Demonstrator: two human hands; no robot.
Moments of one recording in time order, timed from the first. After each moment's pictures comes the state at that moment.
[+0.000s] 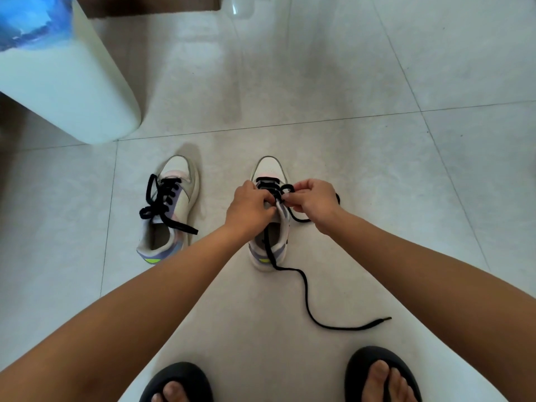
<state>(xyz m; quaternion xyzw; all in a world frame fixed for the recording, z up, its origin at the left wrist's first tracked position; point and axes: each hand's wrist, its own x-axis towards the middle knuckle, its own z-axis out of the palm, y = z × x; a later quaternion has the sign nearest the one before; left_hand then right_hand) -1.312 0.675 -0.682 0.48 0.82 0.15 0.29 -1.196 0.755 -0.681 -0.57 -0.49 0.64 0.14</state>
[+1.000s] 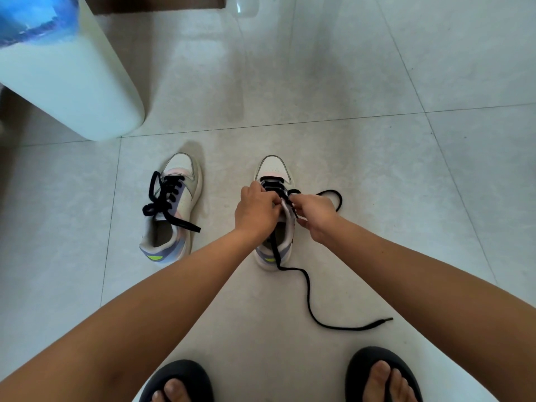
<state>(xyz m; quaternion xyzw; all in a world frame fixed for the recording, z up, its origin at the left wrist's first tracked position) -1.298 0.675 -0.684 0.47 0.84 0.11 0.26 -1.202 0.741 -0.702 -0.63 -0.34 0.68 0.15</state>
